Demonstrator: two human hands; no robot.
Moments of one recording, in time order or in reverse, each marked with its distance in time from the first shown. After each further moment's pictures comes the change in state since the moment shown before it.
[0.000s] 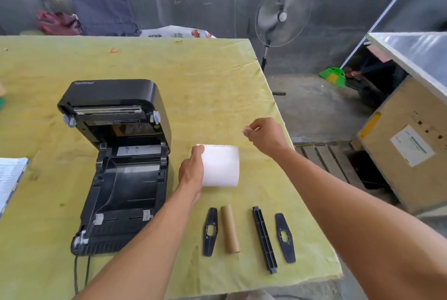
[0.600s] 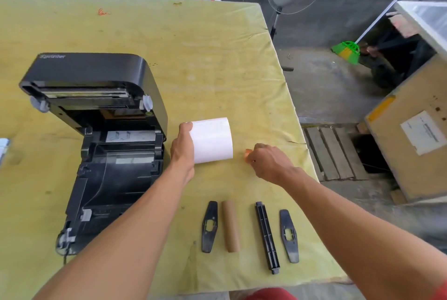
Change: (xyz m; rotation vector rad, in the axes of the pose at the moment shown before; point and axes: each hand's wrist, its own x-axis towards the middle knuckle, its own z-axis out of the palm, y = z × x) left_hand 0.055 0.006 -0.001 -0.173 0.032 -0.081; right_hand -0.005 0.078 0.045 -0.715 -0.376 -0.328
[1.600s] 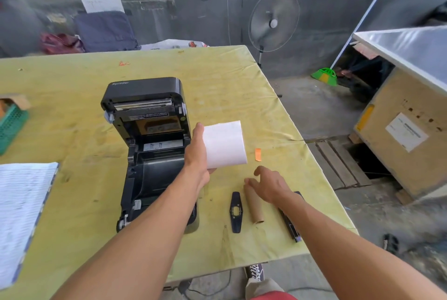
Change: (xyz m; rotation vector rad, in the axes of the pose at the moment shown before) left_hand -0.076 0.021 -0.051 -0.114 -0.206 0.045; right_hand -0.088 -0.095 0.027 0.410 0.068 0.428
